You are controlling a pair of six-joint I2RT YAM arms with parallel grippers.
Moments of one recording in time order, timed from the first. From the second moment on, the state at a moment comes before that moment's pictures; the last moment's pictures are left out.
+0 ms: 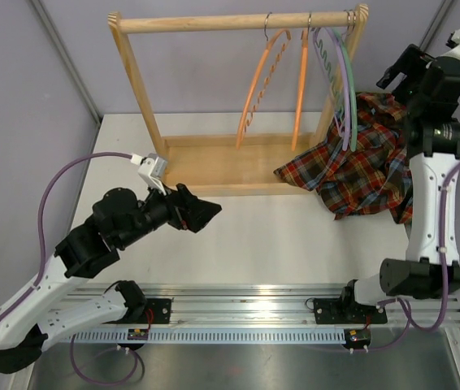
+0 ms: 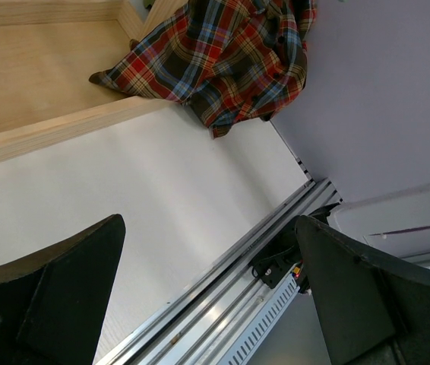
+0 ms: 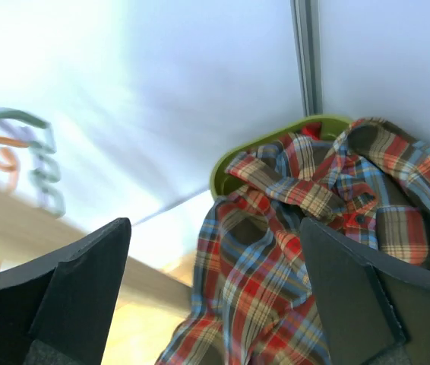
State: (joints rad) left arm -0.89 0.74 1.06 -0.50 -0.03 -0.61; right arm -0.14 1.50 1.87 -0.52 0.18 0.33
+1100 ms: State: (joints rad) left arm -0.89 0.64 0.93 -0.45 0.04 -0.64; right arm -0.07 1.08 0.91 -0.64 0.08 0.65
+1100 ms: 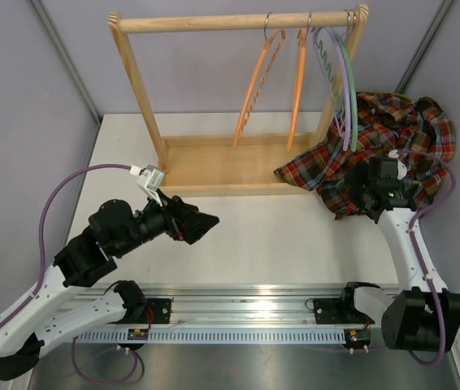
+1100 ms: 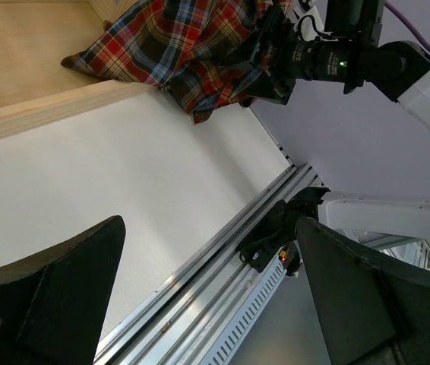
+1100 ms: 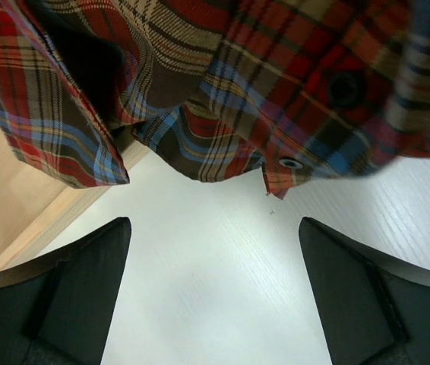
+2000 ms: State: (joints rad) left arm -0.88 0.58 0.93 -0.54 0.00 -0.64; right arm 0.18 1.57 0.96 -0.27 0.57 0.69
